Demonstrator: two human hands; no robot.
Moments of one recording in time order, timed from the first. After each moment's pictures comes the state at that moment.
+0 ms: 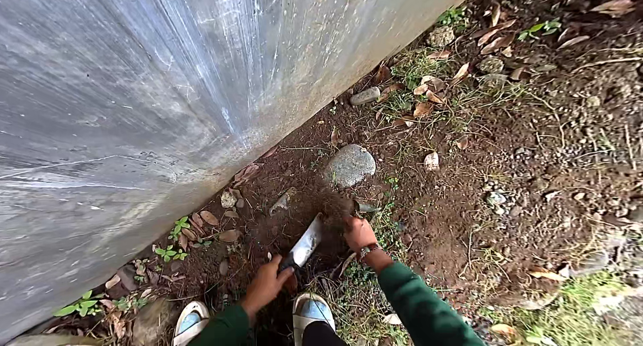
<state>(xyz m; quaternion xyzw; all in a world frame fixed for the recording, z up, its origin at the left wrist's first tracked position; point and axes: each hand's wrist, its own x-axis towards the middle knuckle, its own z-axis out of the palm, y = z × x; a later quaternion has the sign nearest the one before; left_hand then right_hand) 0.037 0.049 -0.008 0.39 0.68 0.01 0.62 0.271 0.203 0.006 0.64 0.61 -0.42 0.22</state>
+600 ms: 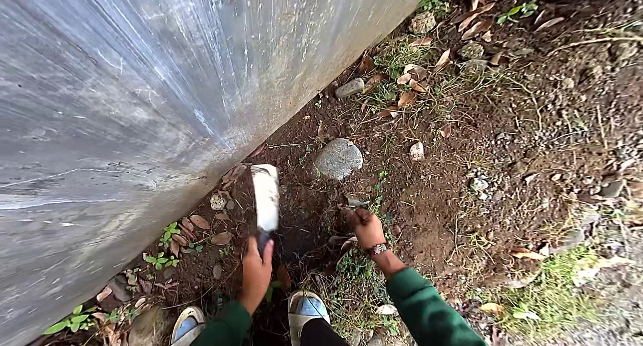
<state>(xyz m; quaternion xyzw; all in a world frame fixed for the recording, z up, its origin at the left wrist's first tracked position) 0.048 0.066 0.000 0.40 0.77 0.24 0.43 0.312 0.197 0.014 0.72 0.52 -0.46 -0.03</state>
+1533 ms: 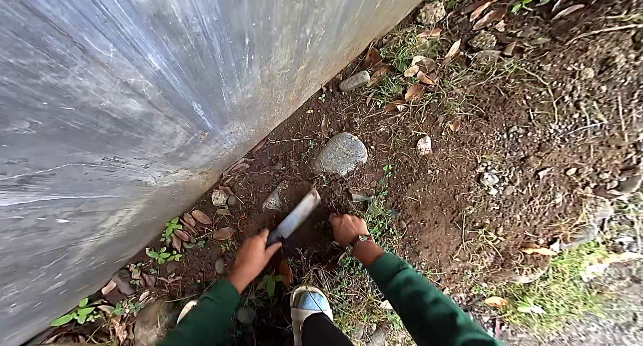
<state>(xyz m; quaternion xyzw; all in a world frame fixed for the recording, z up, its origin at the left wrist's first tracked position) 0.018 0.104 0.008 0.49 0.70 -0.06 0.51 0.251 0.200 0.014 0.55 0.64 -0.36 0.41</state>
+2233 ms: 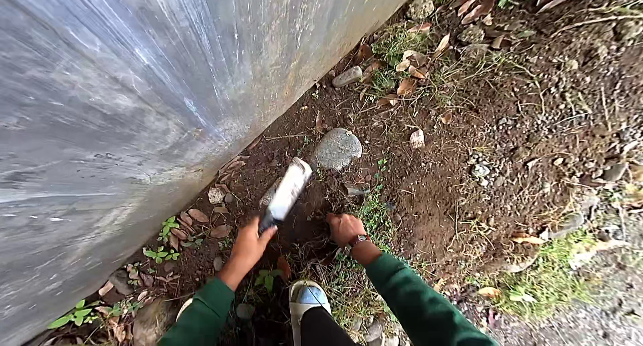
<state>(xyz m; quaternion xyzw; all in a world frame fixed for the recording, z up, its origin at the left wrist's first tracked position) 0.017 0.107 0.020 0.45 0.72 0.09 0.52 0.257 0.185 0.018 0.55 0.63 -0.37 0.39</state>
